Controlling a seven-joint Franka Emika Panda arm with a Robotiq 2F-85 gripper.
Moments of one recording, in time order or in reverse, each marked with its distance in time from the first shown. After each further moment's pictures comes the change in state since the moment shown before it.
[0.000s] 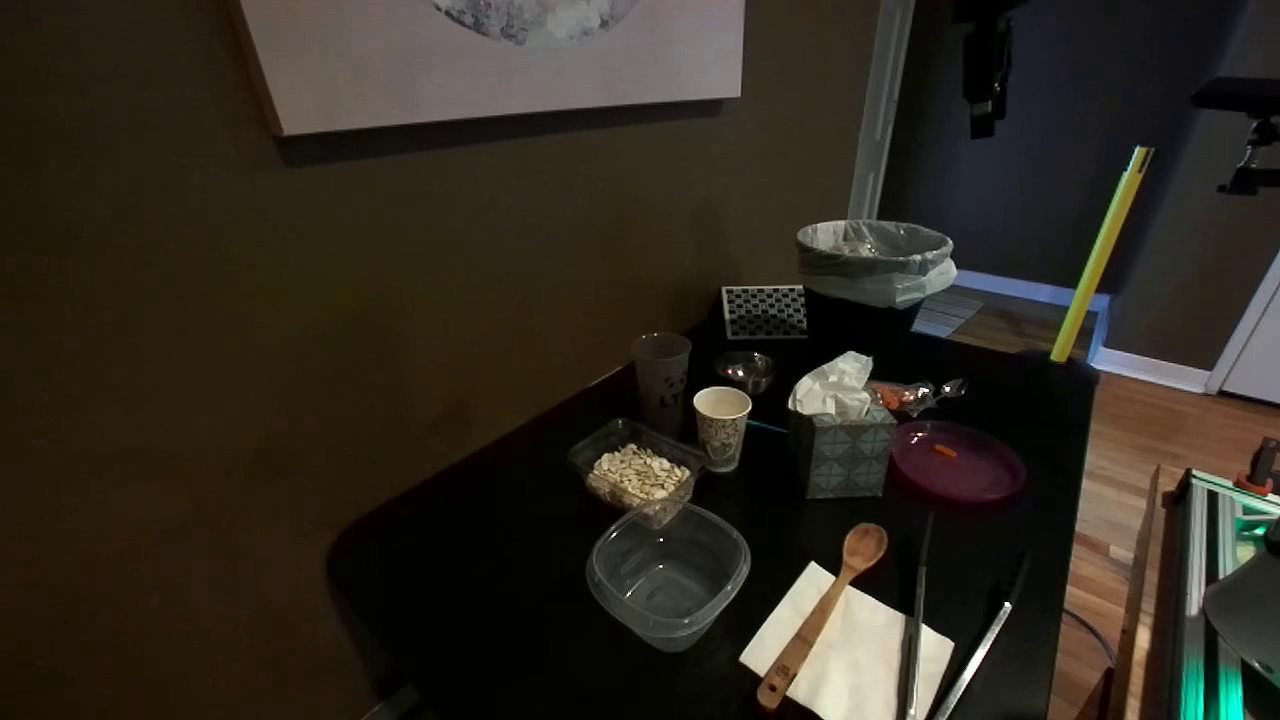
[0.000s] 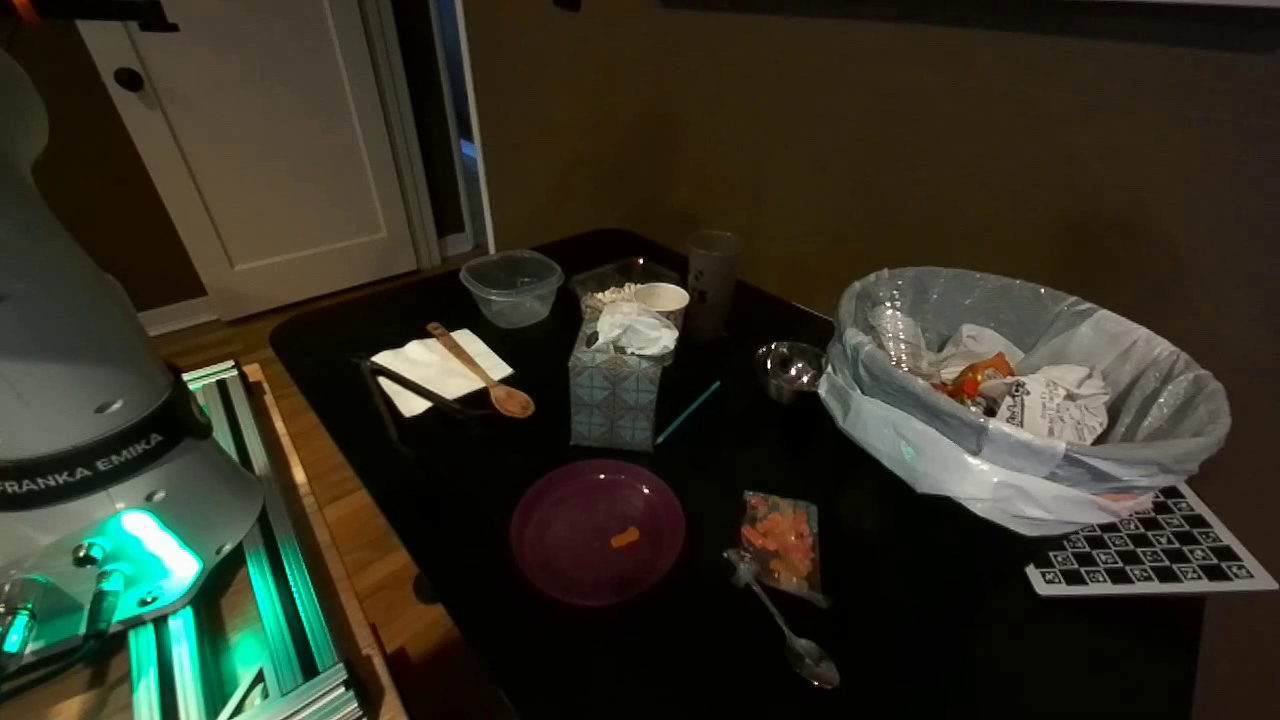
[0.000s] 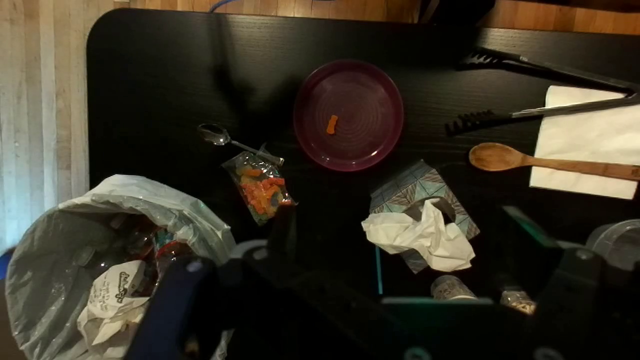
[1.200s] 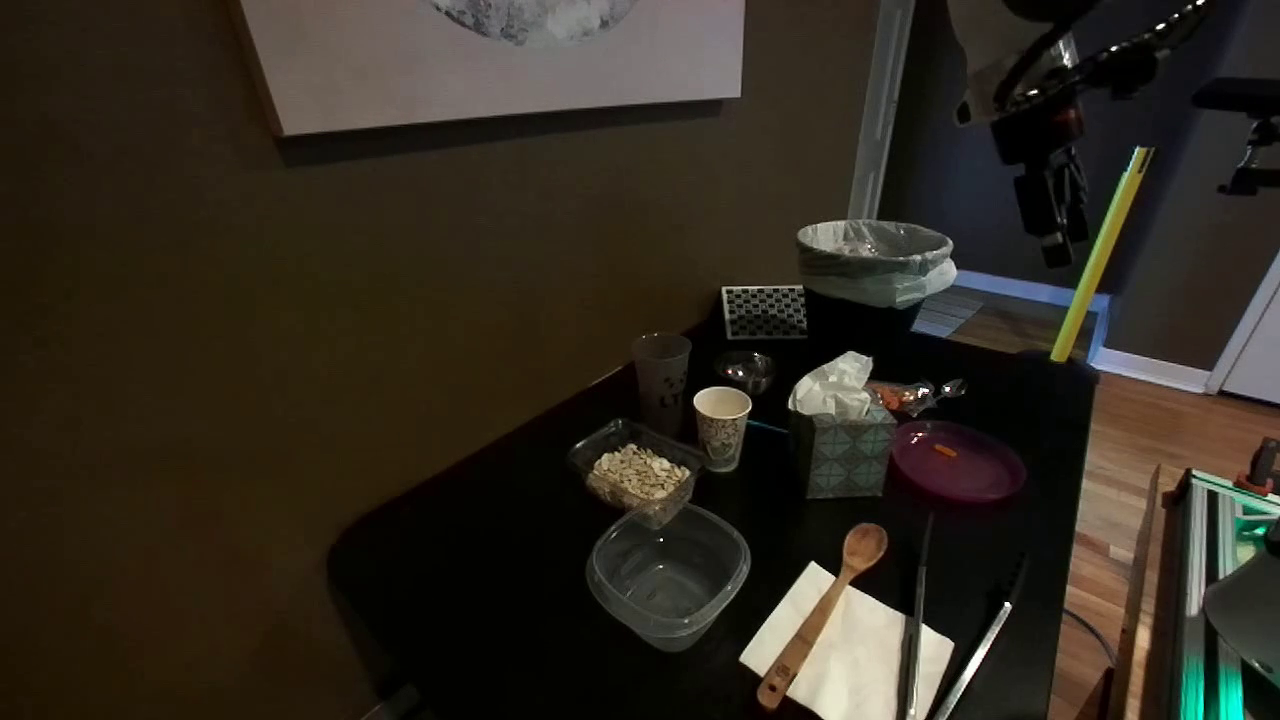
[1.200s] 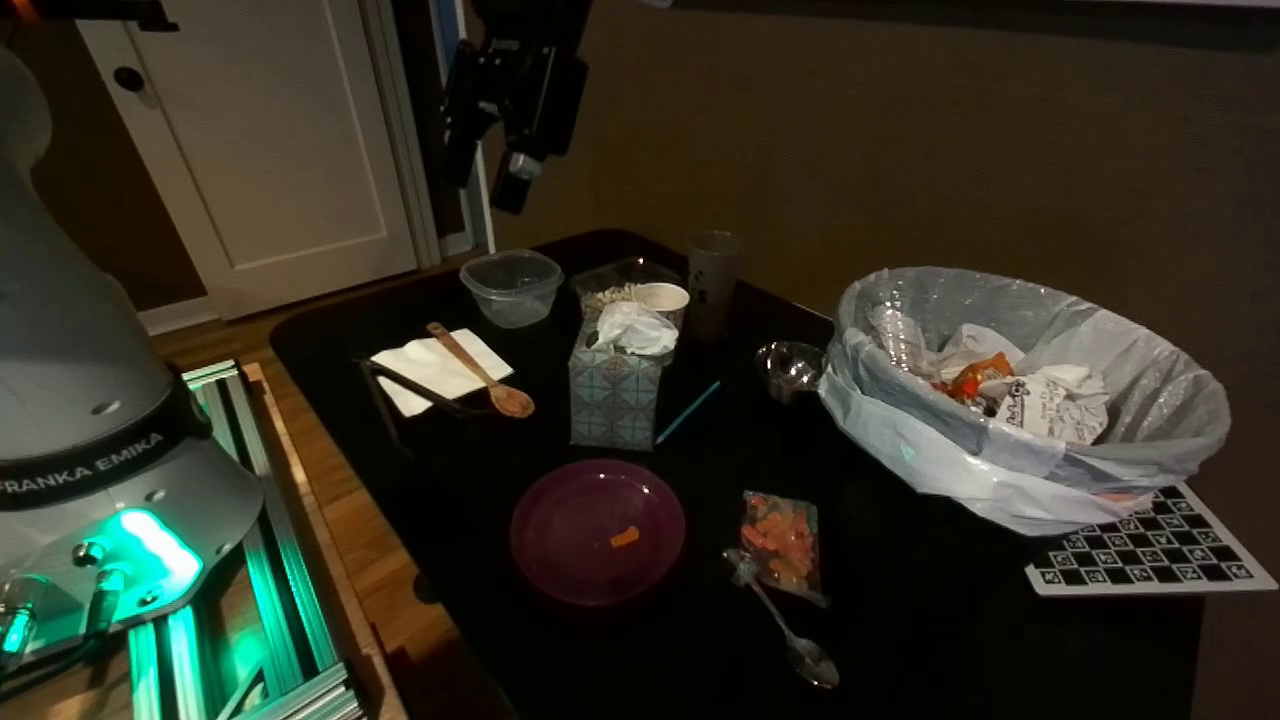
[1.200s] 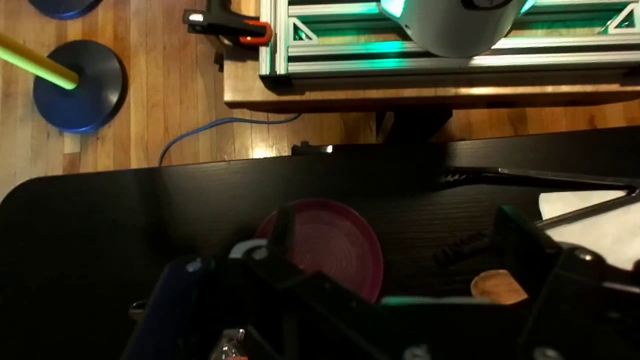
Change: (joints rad) arm -0.028 -0.057 -0.030 -0.358 0.005 0.017 0.151
